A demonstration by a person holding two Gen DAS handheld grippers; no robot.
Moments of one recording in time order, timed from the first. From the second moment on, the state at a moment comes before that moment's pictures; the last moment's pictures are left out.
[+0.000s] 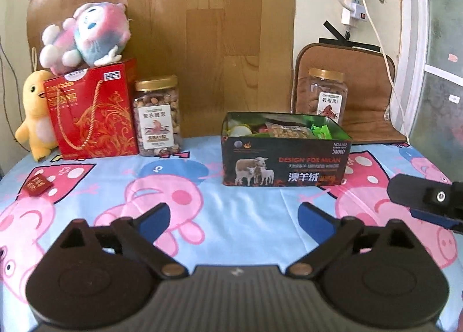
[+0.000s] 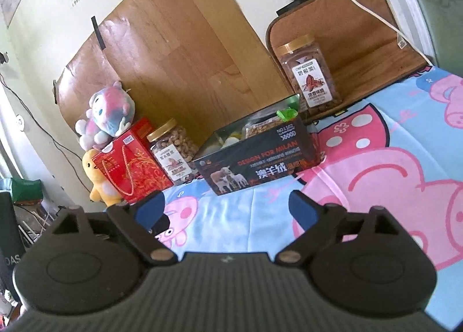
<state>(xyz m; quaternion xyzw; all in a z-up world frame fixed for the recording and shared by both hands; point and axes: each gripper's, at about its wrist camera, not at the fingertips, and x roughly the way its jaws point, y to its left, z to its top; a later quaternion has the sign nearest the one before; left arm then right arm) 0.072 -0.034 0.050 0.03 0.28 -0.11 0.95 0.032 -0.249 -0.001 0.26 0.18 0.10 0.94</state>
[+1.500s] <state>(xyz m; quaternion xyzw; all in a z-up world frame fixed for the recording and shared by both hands) 0.069 -0.043 0.017 0.08 0.34 -0.04 0.94 0.012 -0.230 -0.016 0.24 0.21 0.02 0.95</state>
